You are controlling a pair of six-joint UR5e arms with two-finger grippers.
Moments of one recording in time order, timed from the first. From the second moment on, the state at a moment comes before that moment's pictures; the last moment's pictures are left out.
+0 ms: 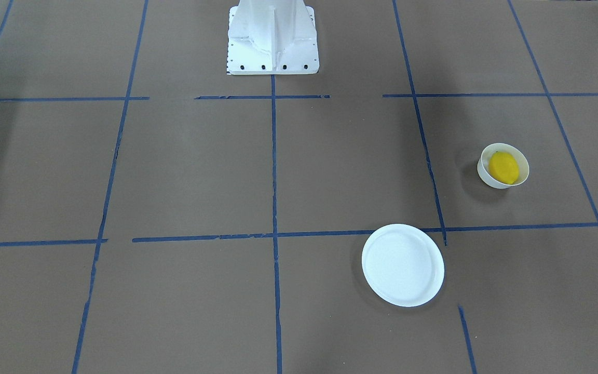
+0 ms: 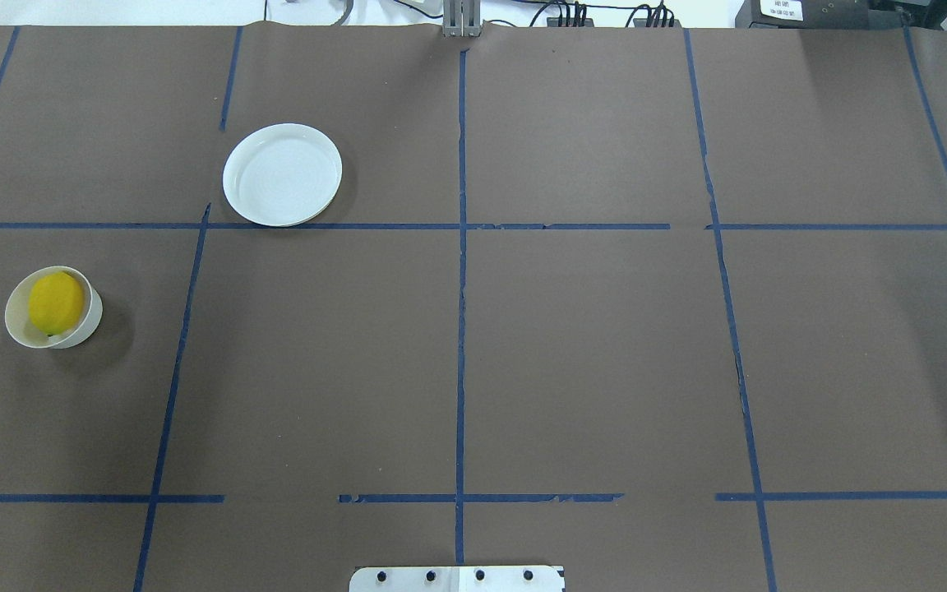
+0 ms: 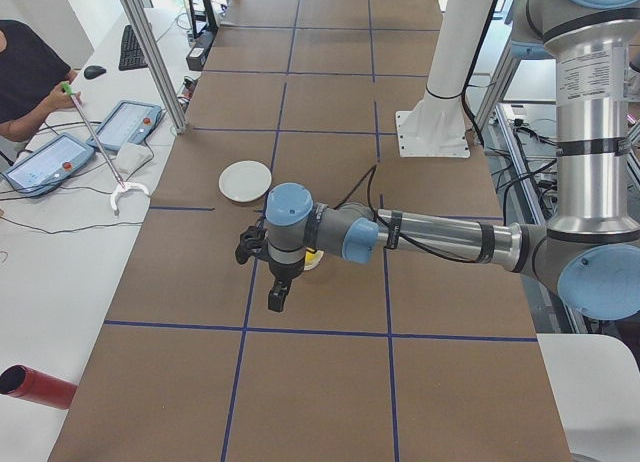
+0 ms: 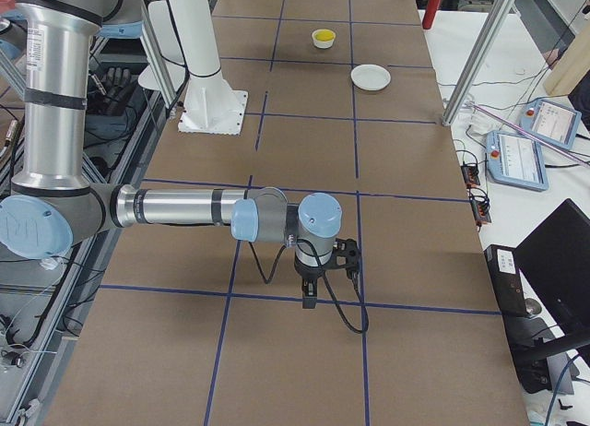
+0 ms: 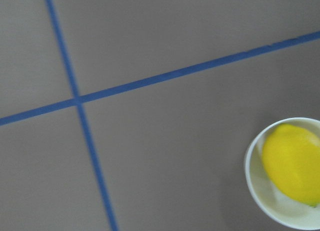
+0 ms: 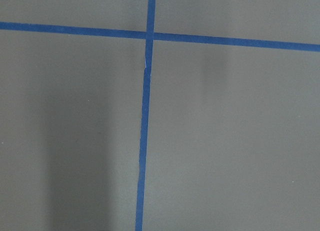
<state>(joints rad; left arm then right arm) -1.54 -1.48 -1.79 -1.59 -2.25 0.10 1.54 -1.71 1.75 -1.64 2.28 -0.05</state>
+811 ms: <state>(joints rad) -1.68 -1.46 -1.80 -1.38 -2.34 0.23 1.54 -1.71 1.75 -1.64 2.28 -0.05</state>
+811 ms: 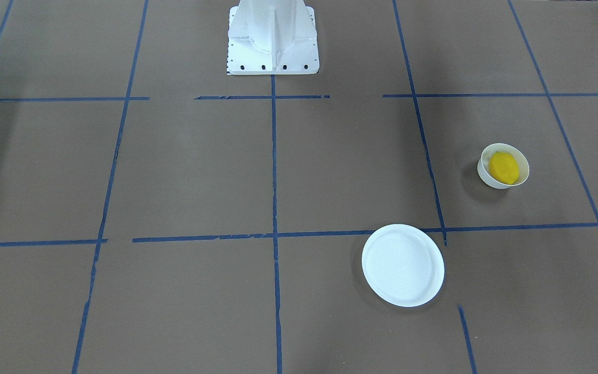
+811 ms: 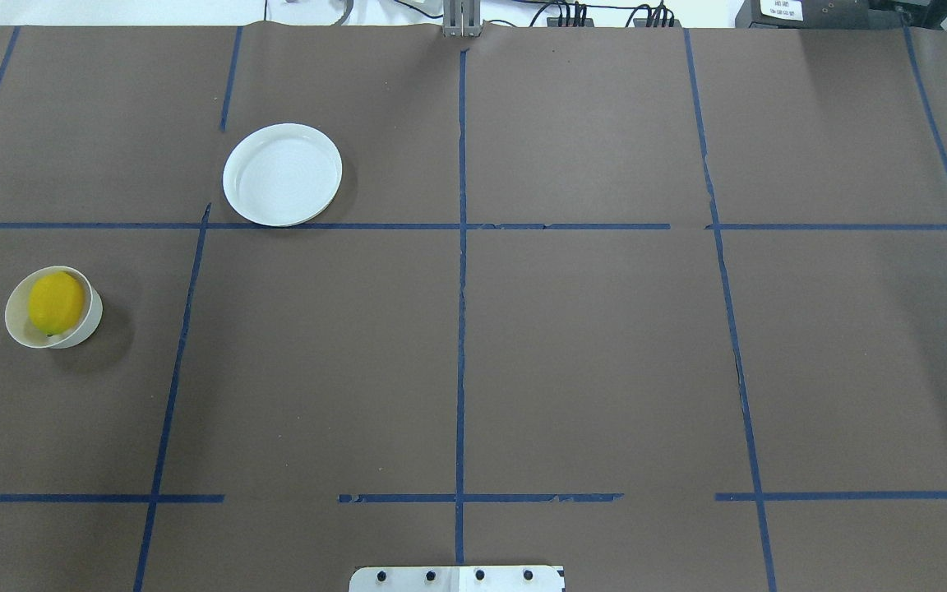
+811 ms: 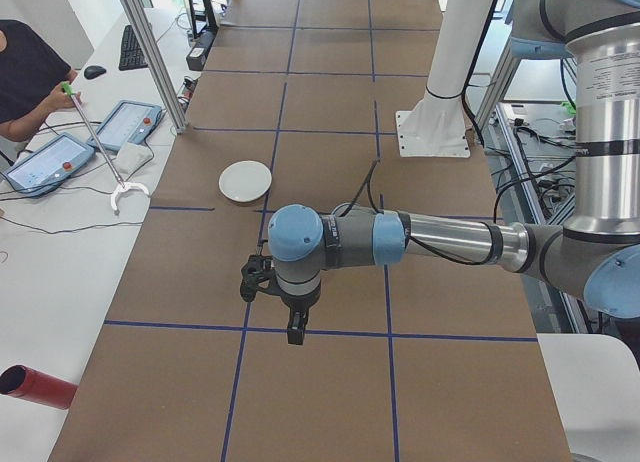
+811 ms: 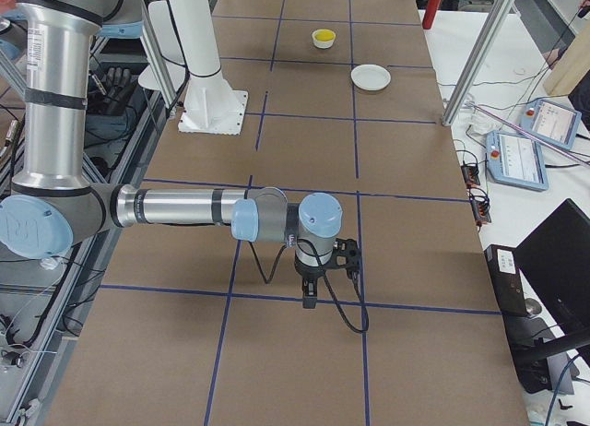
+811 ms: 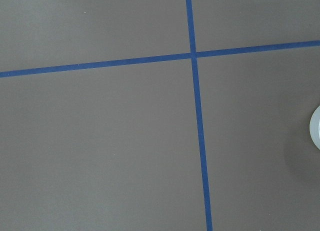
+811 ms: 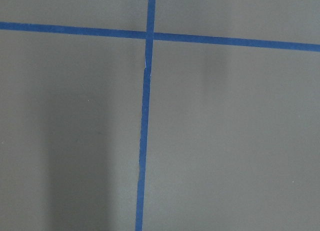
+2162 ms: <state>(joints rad) -1.64 -1.47 -1.79 -1.37 -2.34 0.23 1.54 -1.71 1.75 -1.64 2.28 -0.05</state>
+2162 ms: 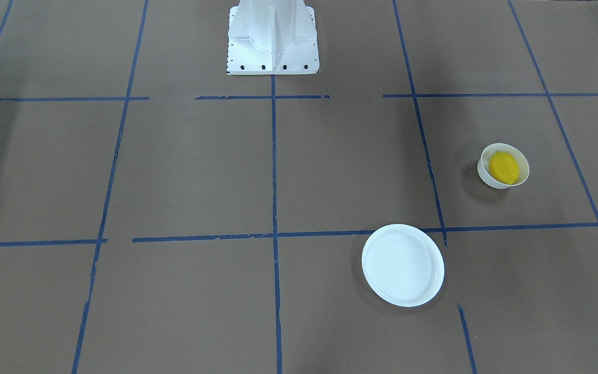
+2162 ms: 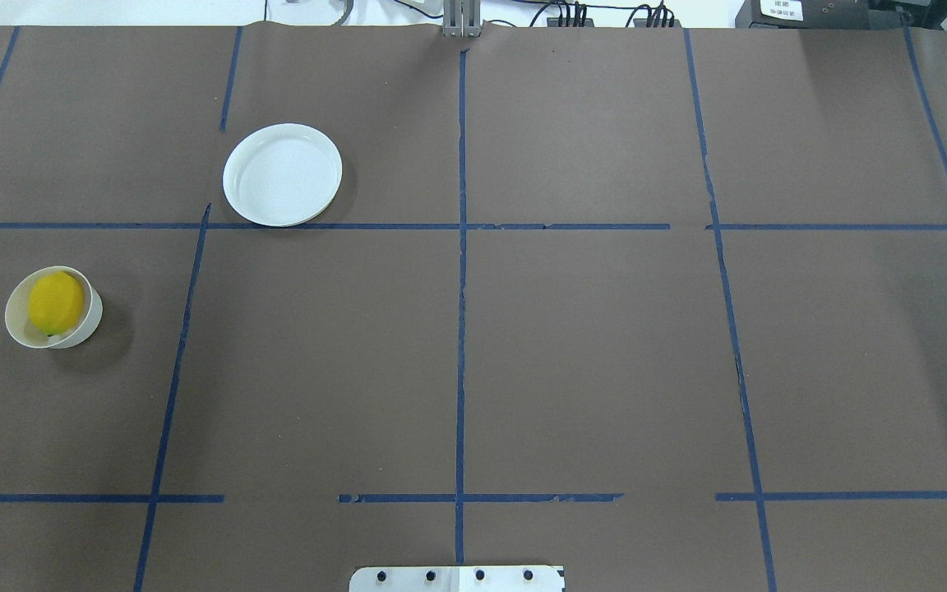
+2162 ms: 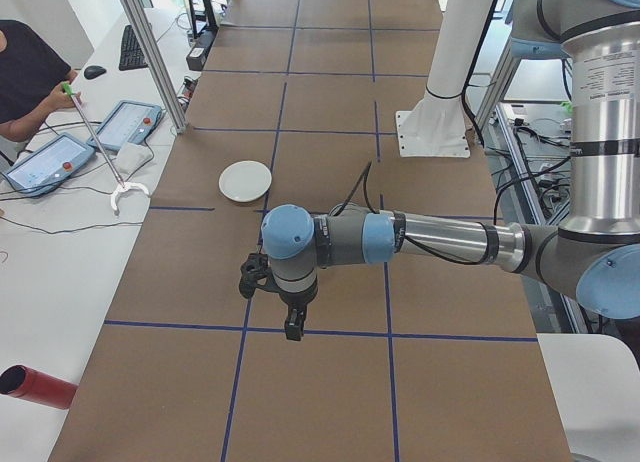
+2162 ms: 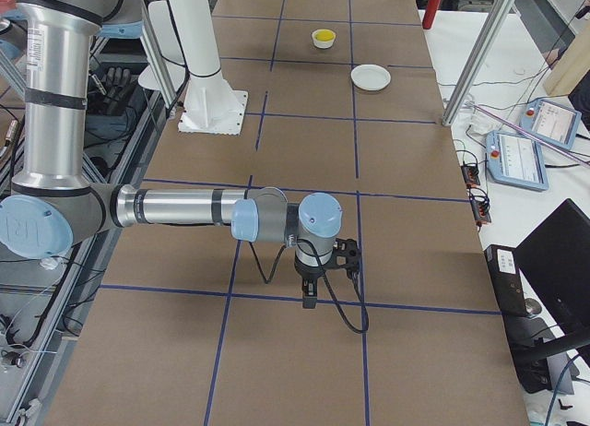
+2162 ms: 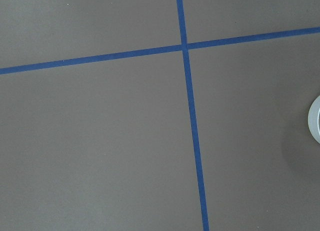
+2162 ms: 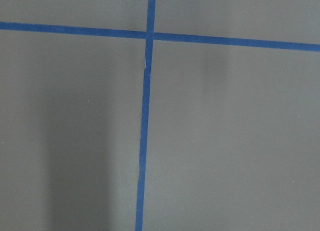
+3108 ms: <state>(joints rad) -1.64 -1.47 -1.78 -1.38 -2.34 0.22 1.54 -1.71 1.75 -1.64 2.28 -0.05</state>
